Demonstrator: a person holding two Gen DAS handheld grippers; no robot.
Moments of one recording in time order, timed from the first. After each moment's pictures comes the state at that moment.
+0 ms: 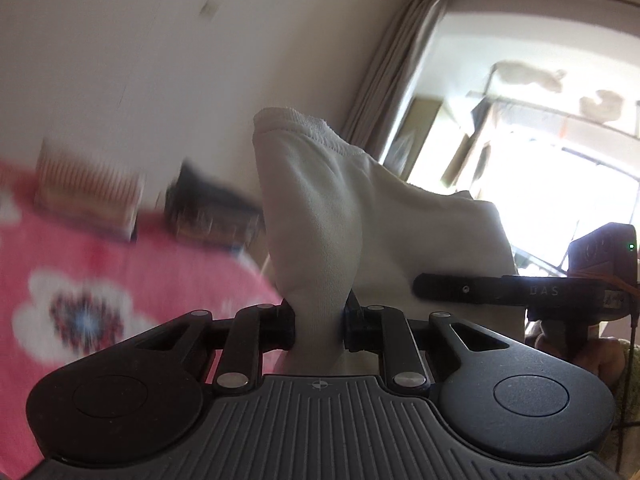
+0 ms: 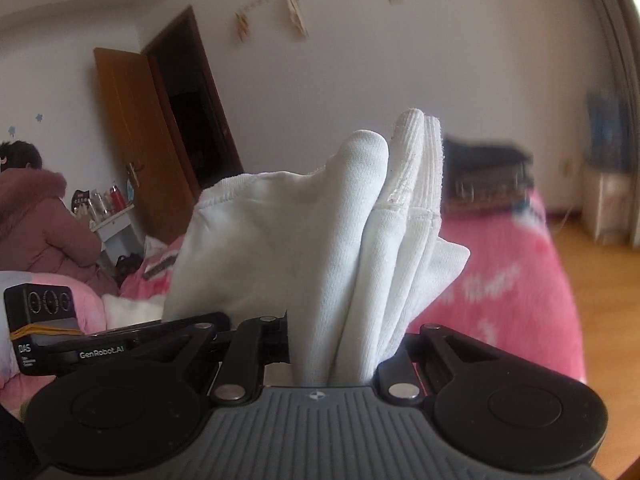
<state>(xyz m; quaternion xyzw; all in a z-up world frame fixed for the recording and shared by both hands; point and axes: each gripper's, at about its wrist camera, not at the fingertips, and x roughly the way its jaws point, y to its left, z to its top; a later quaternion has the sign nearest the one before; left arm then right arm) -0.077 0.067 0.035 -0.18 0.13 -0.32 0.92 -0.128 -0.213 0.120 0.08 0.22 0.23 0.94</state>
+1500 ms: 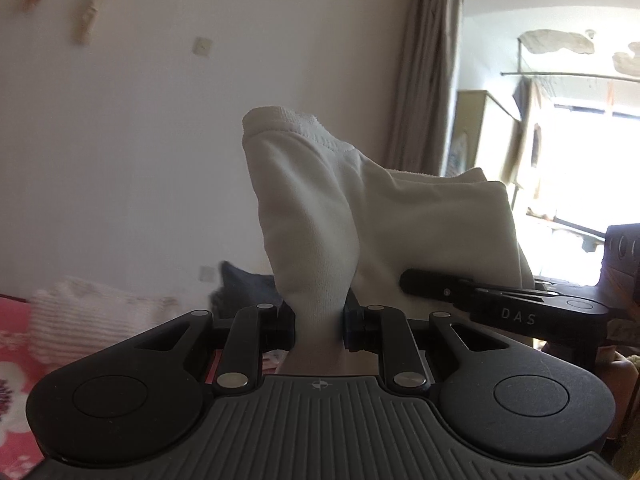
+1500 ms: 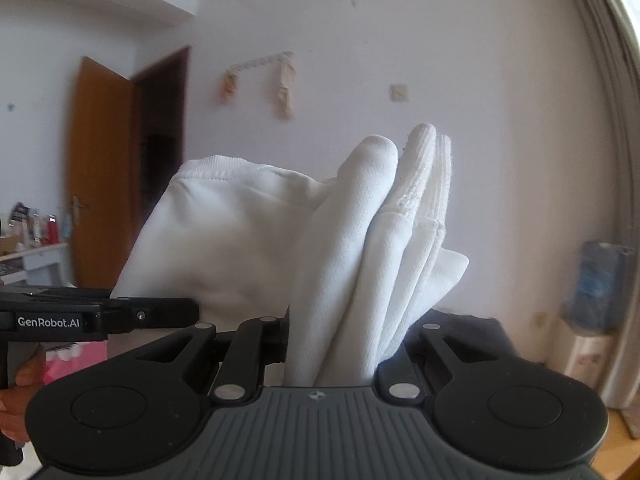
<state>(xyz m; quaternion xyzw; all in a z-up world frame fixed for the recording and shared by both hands) 0.201 0.014 0.166 -0.08 0.12 -0.27 0.95 0.142 -0.201 0.216 0.00 0.09 0.17 0.98</state>
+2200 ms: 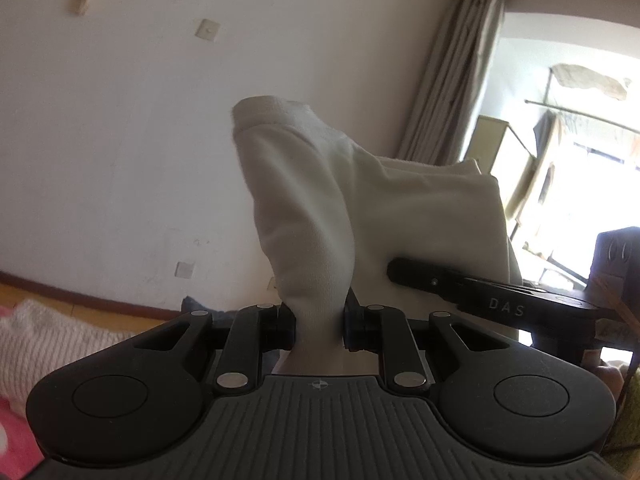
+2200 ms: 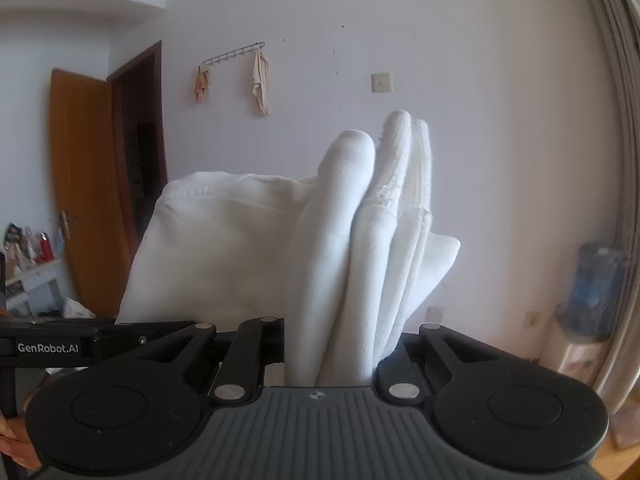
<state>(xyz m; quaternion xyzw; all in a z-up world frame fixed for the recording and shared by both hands) 0.313 -0.009 0.293 -0.14 0.17 -0.27 0.94 0.256 -0.265 0.365 0.00 0.15 0.18 0.97</state>
